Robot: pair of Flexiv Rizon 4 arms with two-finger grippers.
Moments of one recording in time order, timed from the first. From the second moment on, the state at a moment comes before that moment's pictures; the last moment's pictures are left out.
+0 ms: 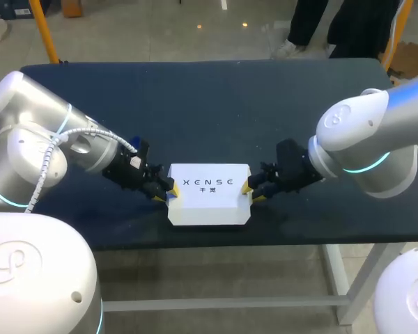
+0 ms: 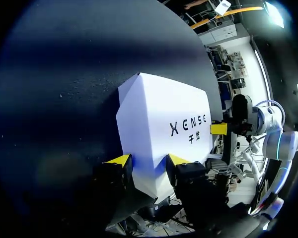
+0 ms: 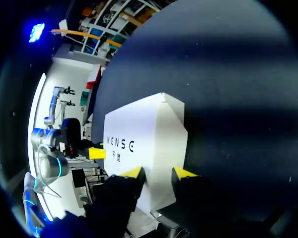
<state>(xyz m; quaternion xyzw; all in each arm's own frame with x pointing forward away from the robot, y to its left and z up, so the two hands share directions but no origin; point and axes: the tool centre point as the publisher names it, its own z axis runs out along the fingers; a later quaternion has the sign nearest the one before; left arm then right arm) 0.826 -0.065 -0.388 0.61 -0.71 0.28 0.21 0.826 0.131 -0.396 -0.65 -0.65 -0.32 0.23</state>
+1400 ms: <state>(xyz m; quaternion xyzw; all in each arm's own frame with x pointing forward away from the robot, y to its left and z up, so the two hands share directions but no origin) 0.827 -0.069 -0.386 0.60 -0.72 0.28 0.21 0.826 0.132 -0.396 -0.64 -0.65 -0.32 0.24</state>
